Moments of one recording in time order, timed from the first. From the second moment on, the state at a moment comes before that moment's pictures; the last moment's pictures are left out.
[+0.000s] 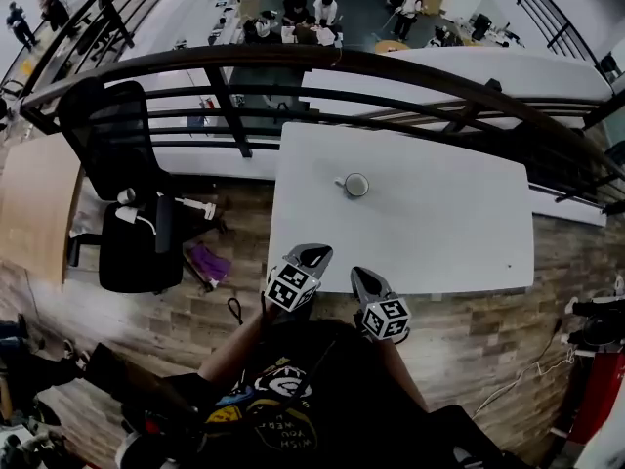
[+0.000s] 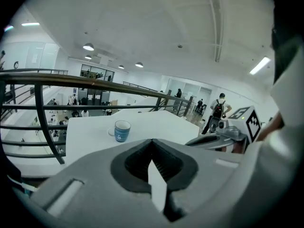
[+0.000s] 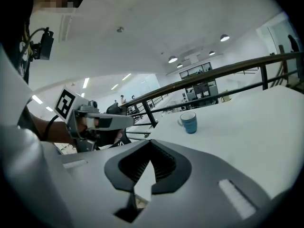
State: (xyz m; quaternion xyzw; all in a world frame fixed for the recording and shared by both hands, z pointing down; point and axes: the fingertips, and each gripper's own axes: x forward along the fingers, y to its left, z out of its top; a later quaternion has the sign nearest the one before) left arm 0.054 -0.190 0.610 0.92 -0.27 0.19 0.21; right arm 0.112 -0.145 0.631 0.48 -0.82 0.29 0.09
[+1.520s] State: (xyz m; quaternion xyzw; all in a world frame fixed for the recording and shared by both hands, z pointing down) left arm 0.077 0.120 0.518 0.92 -0.35 0.15 0.13; right arm 0.143 0.143 0.513 0.50 -0.84 0.20 -0.01
